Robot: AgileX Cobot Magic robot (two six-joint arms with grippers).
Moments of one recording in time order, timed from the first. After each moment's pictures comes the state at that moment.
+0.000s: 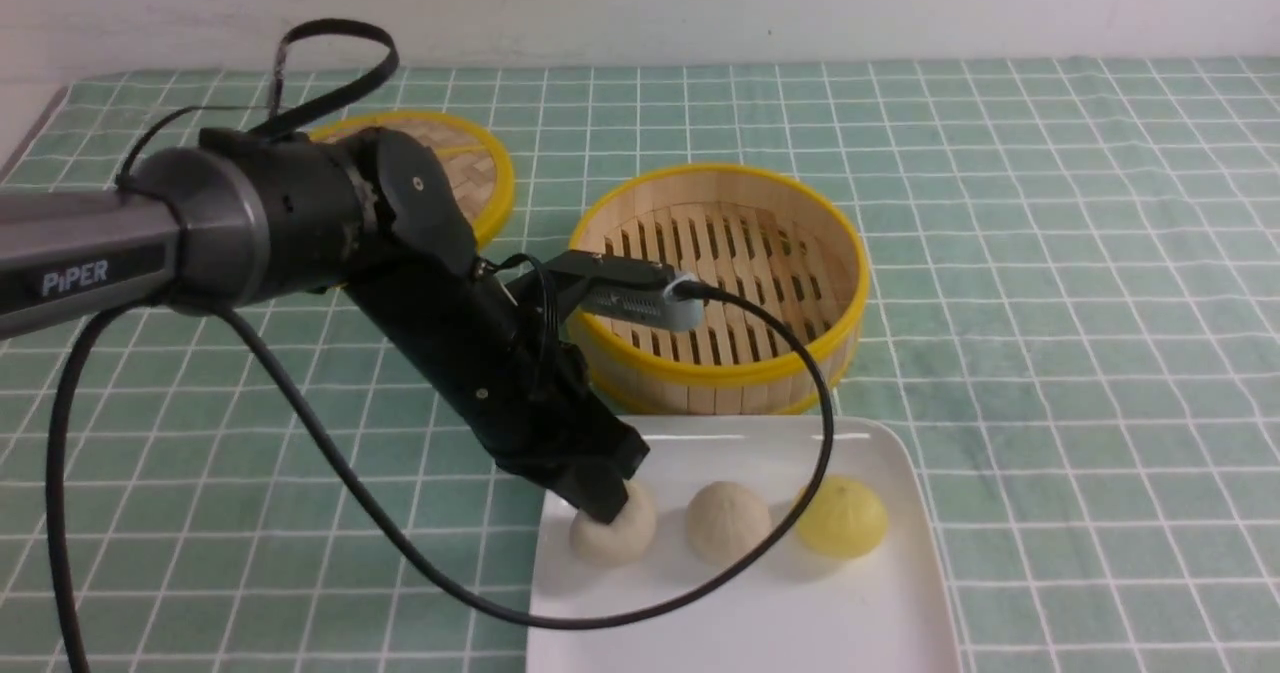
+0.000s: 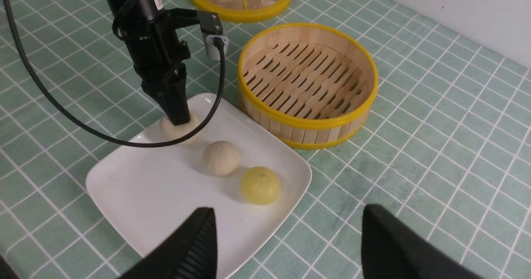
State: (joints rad) right arm 0.37 0.61 -1.18 0.27 1.17 -0.31; left arm -0.43 1.84 -1.22 -0.55 0.91 0.56
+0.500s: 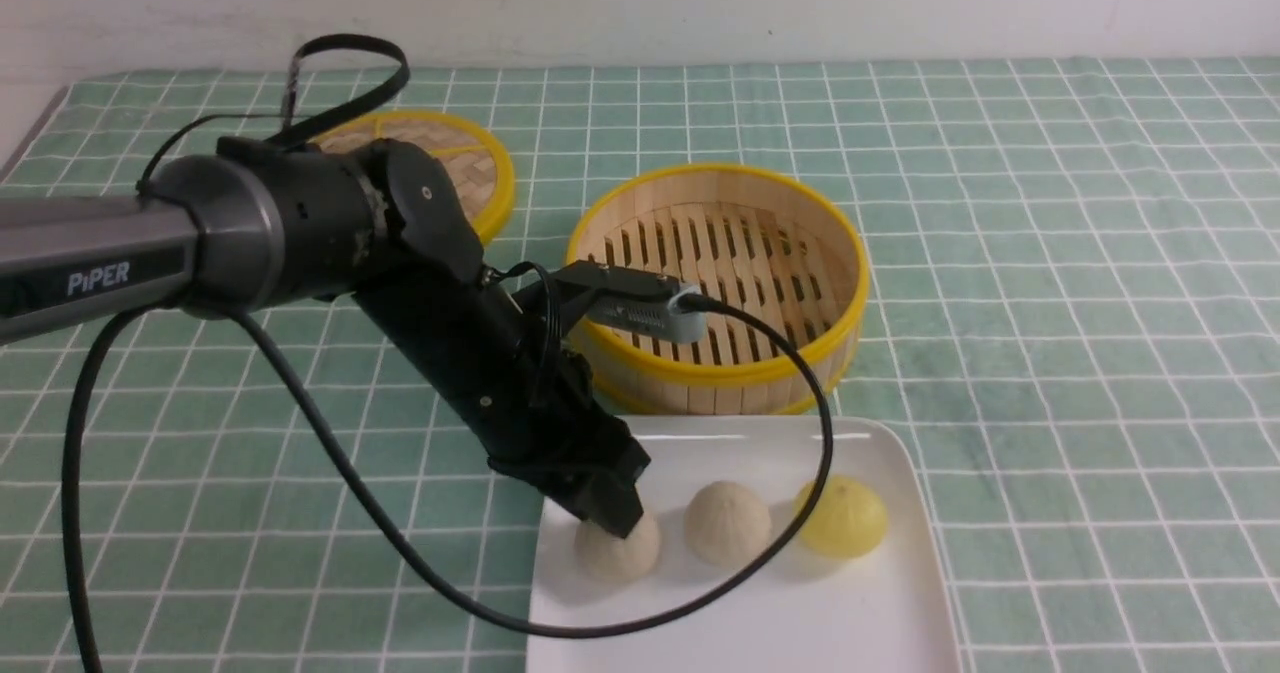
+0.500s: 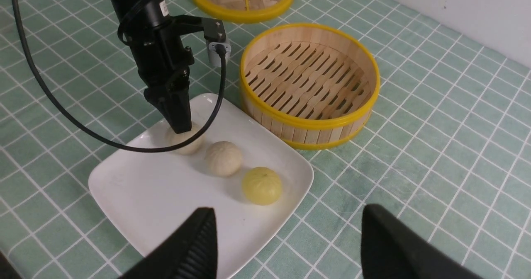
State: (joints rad) right arm 0.37 0.61 -1.18 0.28 1.17 -0.31; left arm -0.43 1.86 -1.22 -0.56 0.92 0.60
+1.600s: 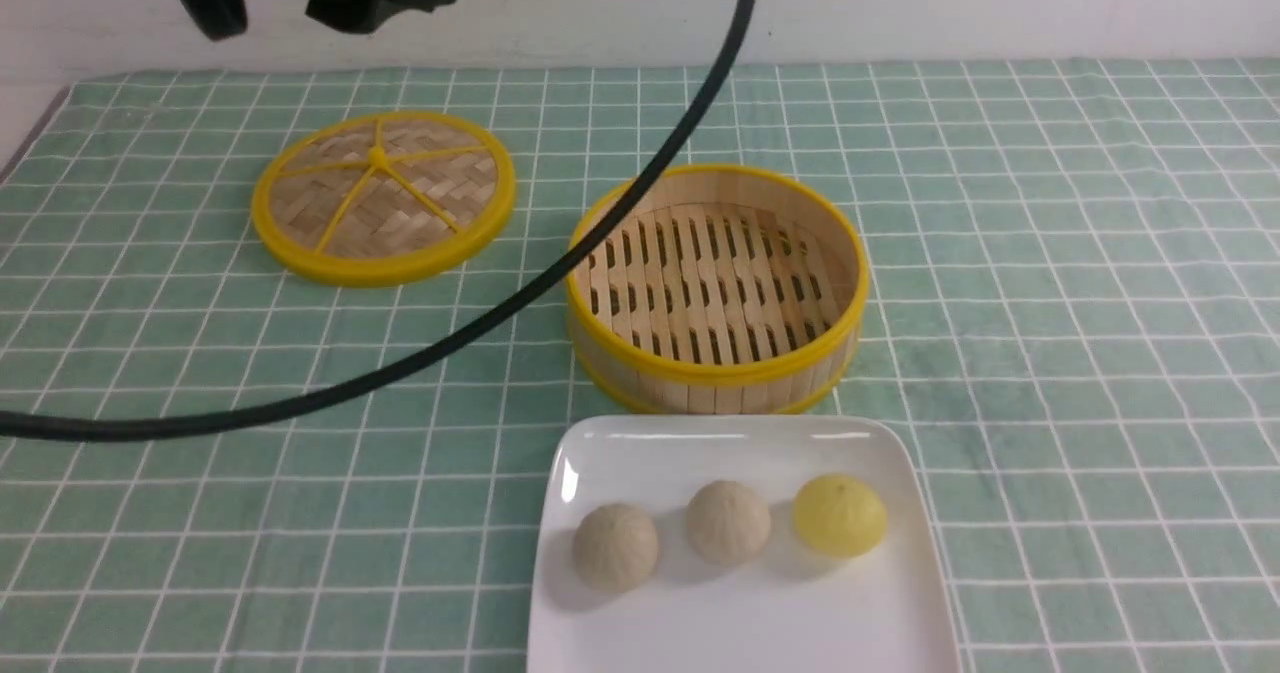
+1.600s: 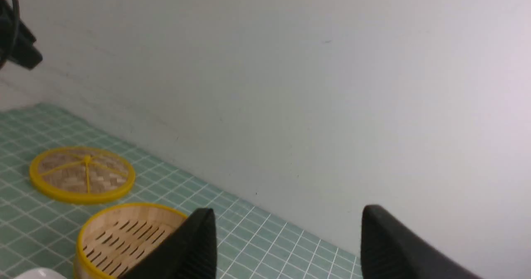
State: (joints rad) right arm 0.37 0.23 -1.18 -0.01 0.94 -0.26; left arm -0.43 1.29 -1.50 -0.06 0.80 0.24
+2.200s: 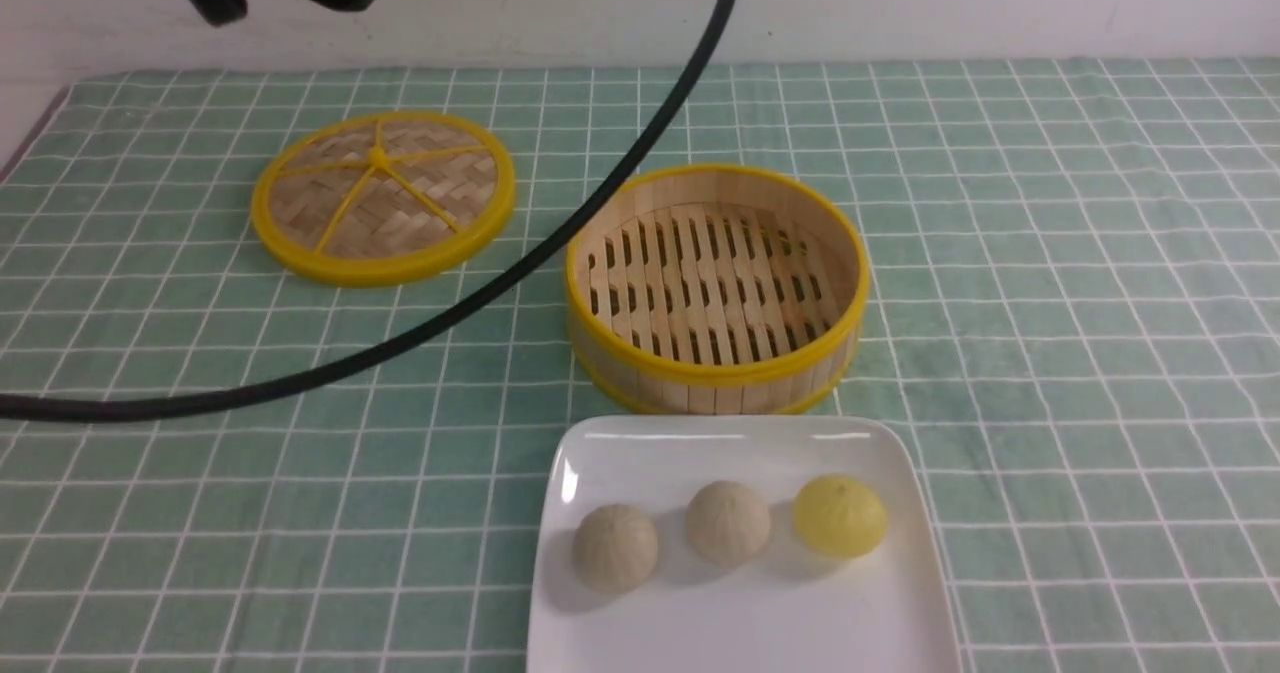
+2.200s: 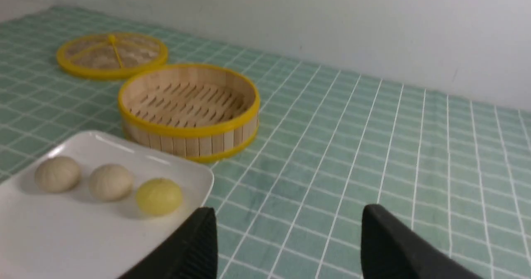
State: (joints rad) right arm 0.37 -0.03 -0.63 -0.02 0.96 -0.05; left arm -0.42 1.29 -1.50 -0.06 0.76 0.22
